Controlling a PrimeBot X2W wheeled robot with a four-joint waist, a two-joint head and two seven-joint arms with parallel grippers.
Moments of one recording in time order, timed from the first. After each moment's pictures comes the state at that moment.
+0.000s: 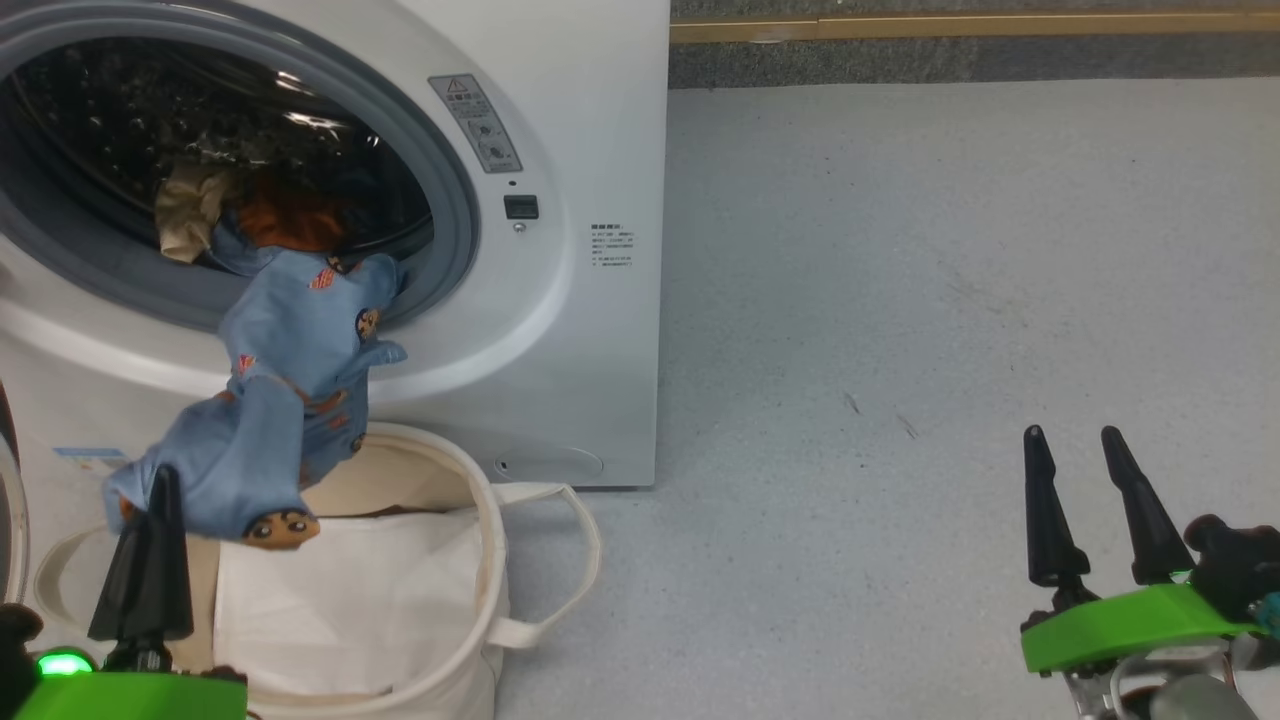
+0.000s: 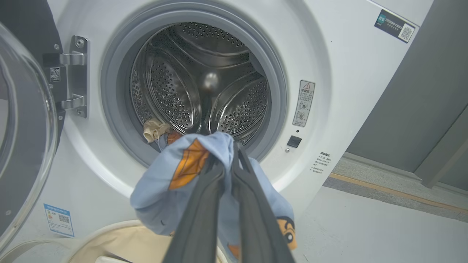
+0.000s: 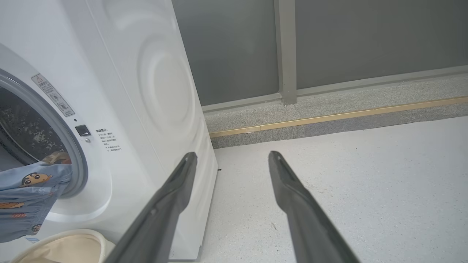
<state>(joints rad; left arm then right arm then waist) -0.03 0.28 0.06 0.07 -0.57 -0.12 -0.25 -0.05 -0.23 0.12 0.08 0.43 0.13 -0.25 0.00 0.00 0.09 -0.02</state>
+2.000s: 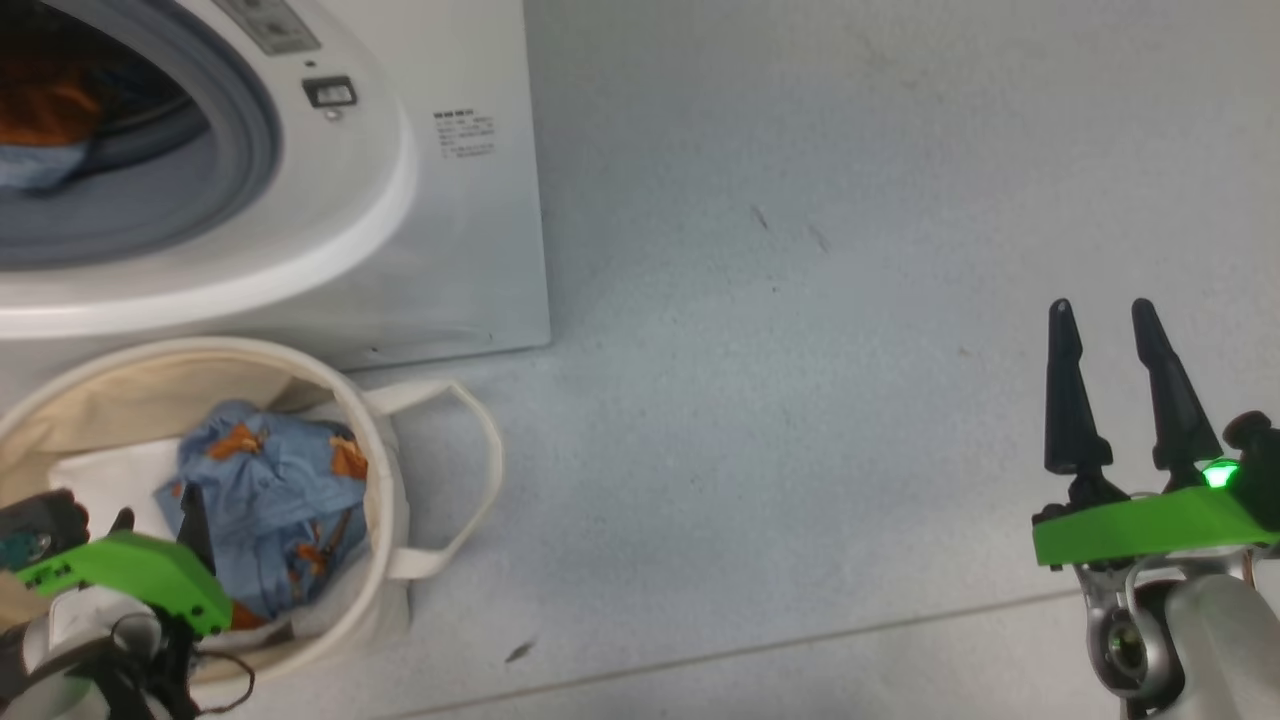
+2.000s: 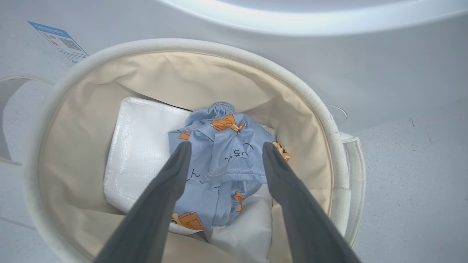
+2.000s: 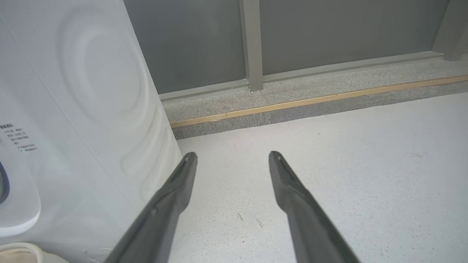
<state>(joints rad) -0.70 0.28 -0.12 1.30 -0.57 -0.10 -0.19 -0.20 -0.24 0.10 0.03 0.43 0.13 -0.25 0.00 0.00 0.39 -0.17</state>
